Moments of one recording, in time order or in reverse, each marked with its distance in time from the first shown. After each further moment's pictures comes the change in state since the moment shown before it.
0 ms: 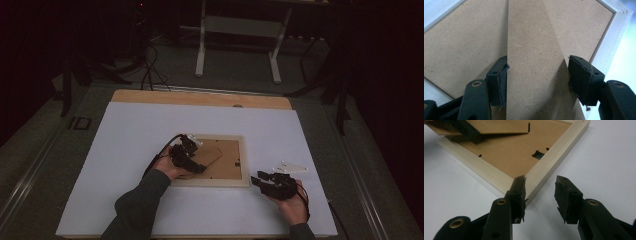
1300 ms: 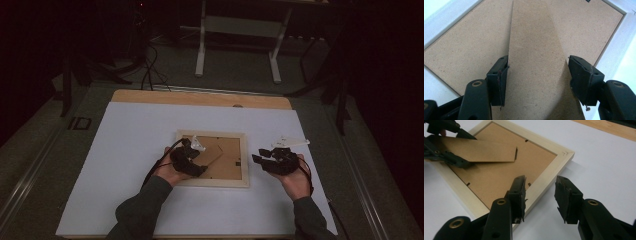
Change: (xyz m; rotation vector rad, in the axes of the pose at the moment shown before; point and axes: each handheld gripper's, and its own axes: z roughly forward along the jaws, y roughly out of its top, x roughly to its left) left arm -0.026 -0.005 -0.007 -0.072 0.174 0.091; right arm -0.018 0.070 0.000 0.020 -0.026 -0.098
